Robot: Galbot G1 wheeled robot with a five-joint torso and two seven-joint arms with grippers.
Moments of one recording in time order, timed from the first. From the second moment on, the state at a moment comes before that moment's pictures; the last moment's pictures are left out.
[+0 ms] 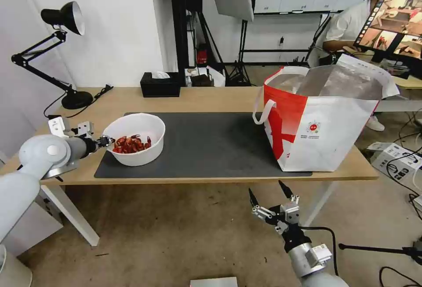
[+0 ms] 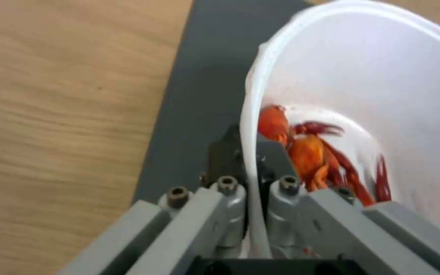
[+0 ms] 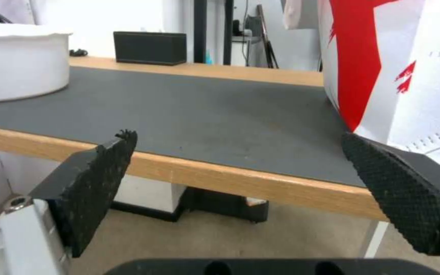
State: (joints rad) left arm 0.75 -0.61 -0.27 -1.68 -1.58 0.64 -0.52; right arm -1.63 1.07 0.28 2.06 0.24 0.22 0.17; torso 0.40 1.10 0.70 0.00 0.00
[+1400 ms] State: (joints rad) left arm 0.28 -0.76 0.09 -1.89 -1.57 0.43 -0.45; right arm -1.63 1.07 0.28 2.06 0.24 0.22 0.17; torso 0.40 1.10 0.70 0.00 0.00
